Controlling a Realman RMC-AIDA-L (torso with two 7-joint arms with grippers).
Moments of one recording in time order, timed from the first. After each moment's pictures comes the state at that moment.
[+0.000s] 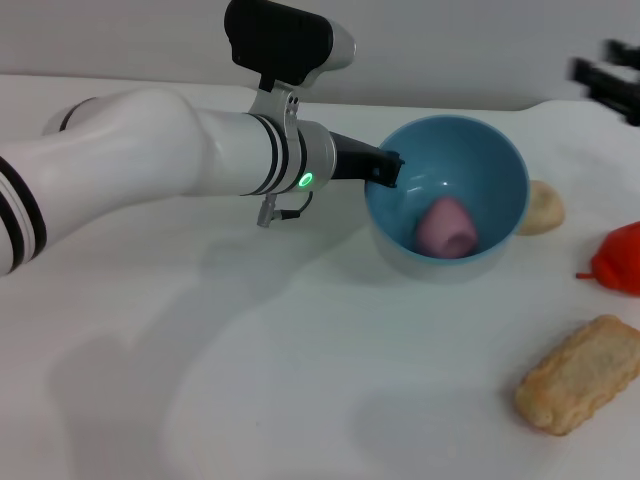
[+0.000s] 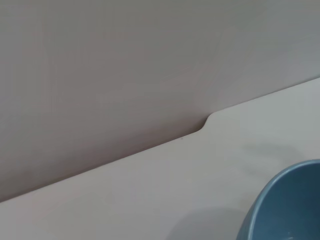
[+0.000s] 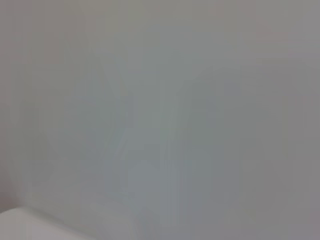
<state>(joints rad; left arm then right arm) -0.75 -2.07 1.94 0.76 2.01 0.39 -2.69 0.41 2.07 -0.90 -0.86 -1.58 -1.08 1.41</state>
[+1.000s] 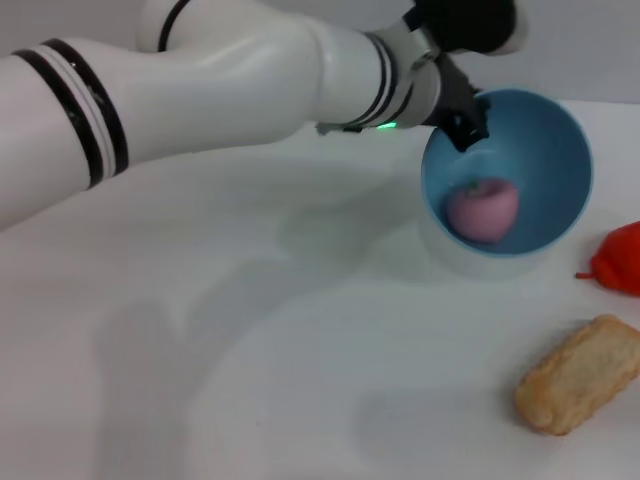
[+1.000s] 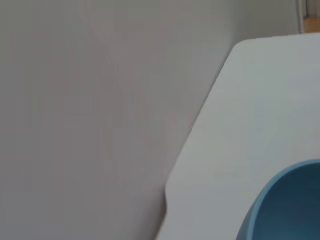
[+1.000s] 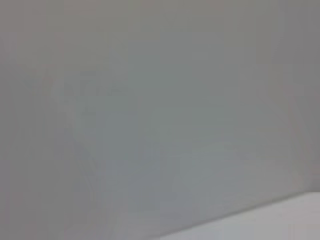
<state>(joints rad) -0.94 -2.08 1.98 0.90 2.41 0.50 -2.55 0.17 2.07 -0.54 -0.31 -1.07 -1.11 0.81</state>
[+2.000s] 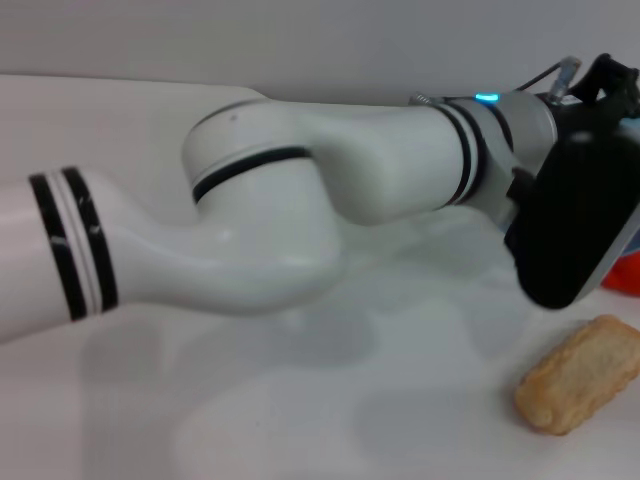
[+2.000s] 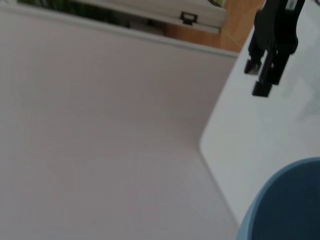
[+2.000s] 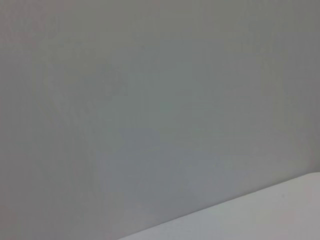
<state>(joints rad) -0.80 -2.08 2.31 1.14 2.89 0.15 -2.12 0.19 2.07 -0.52 -0.26 -1.07 -1.08 0.80</state>
